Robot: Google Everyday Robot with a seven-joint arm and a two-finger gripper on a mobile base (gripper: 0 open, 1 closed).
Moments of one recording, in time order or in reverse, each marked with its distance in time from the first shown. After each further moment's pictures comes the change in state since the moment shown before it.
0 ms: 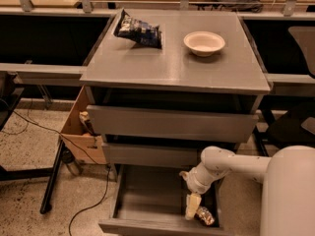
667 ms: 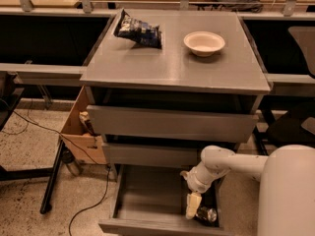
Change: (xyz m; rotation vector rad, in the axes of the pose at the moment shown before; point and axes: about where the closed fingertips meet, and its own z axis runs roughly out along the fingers) arm 0.005 -0.003 0.000 -0.006 0.011 0.014
